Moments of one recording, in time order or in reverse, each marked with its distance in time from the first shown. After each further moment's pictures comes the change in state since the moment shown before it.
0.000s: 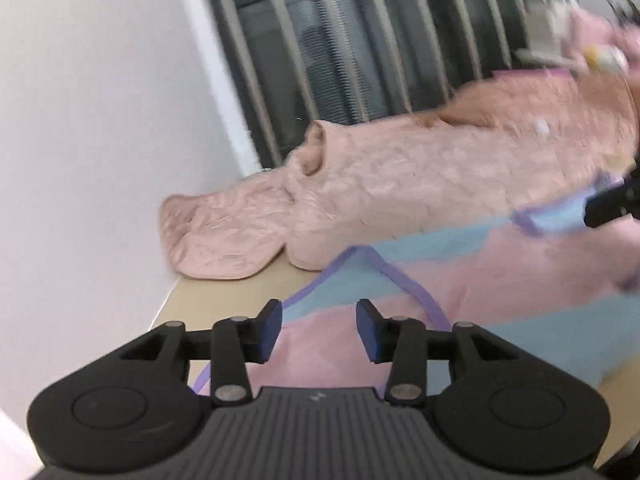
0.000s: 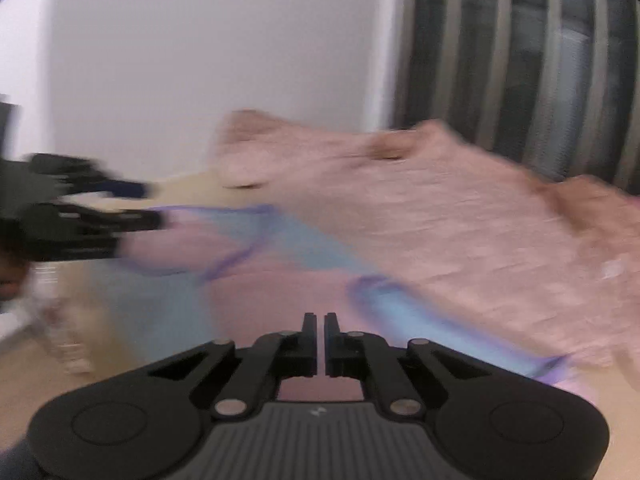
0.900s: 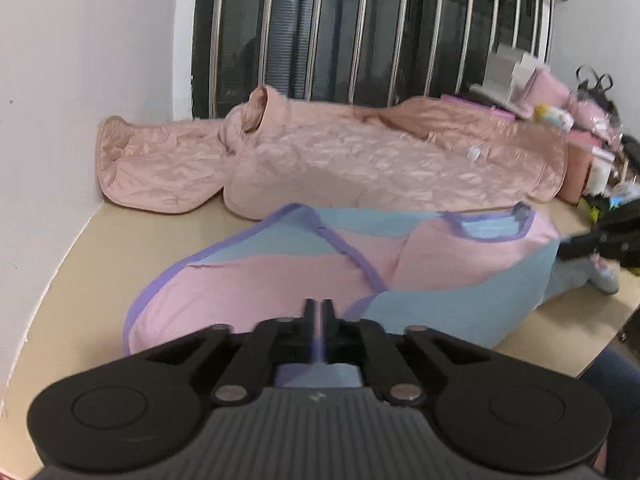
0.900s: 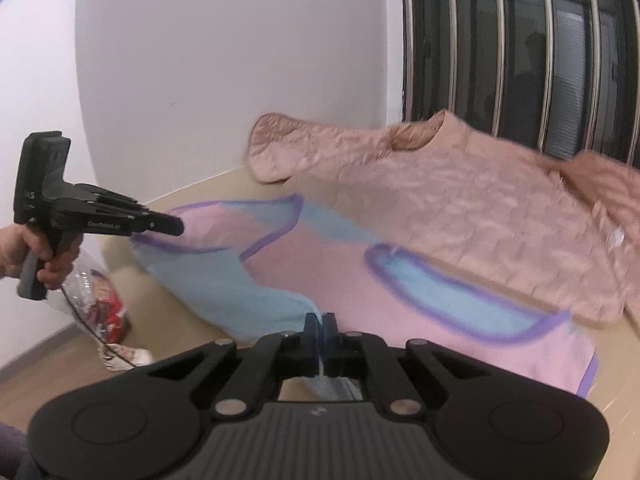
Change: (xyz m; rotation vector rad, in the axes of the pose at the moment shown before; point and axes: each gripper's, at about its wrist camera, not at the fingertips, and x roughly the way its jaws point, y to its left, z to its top) left arm 0.005 0.047 -0.032 -0.144 0.113 -0.340; right arm -0.037 -0.021 -0.026 0.050 -0.001 0.175
